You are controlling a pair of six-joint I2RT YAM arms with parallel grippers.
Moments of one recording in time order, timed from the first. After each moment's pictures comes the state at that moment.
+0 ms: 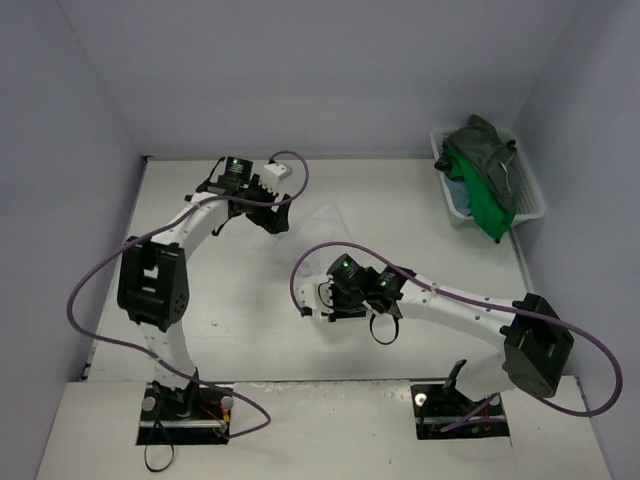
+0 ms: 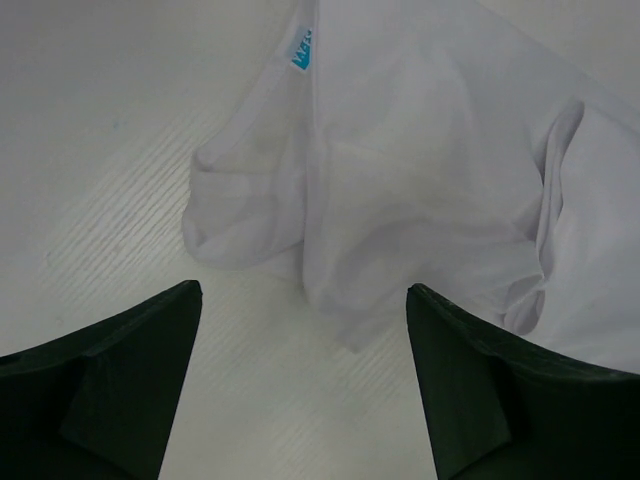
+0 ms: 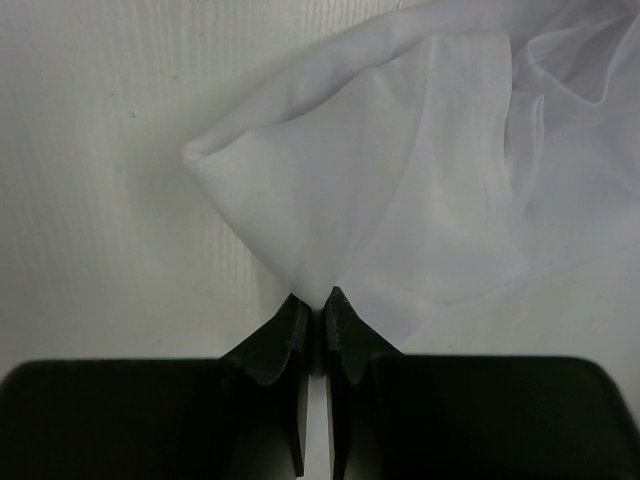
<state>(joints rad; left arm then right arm) -0.27 1.81 1.46 -0.51 0.46 0.29 0.95 1.40 0.90 -0.54 -0.06 -0.75</state>
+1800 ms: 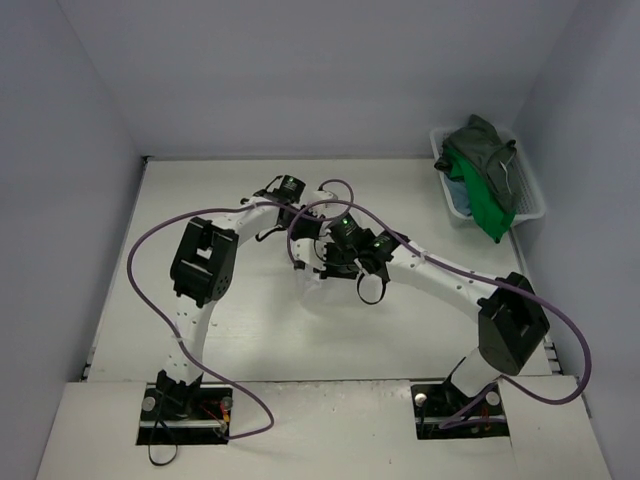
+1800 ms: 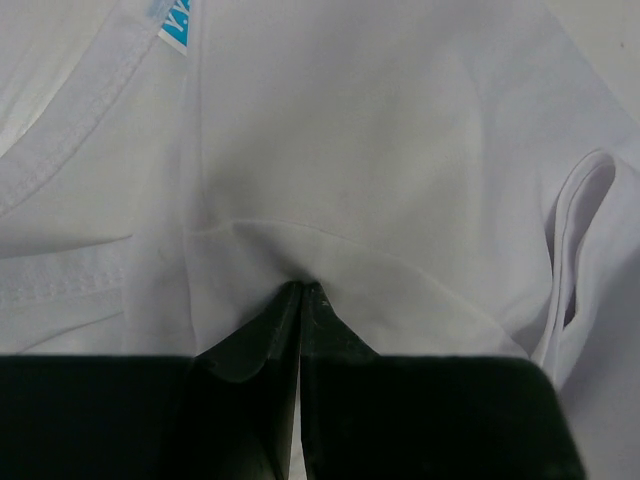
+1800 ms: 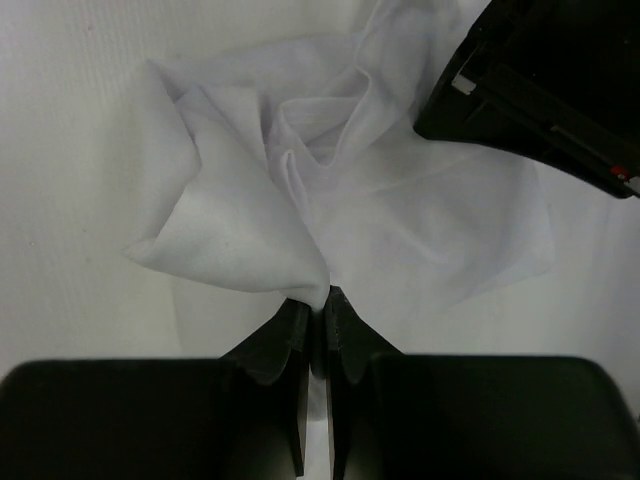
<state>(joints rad) -0.47 2.21 1.70 -0.56 0.54 0.22 0.79 1.56 1.14 -0.53 -0.11 -0.79</state>
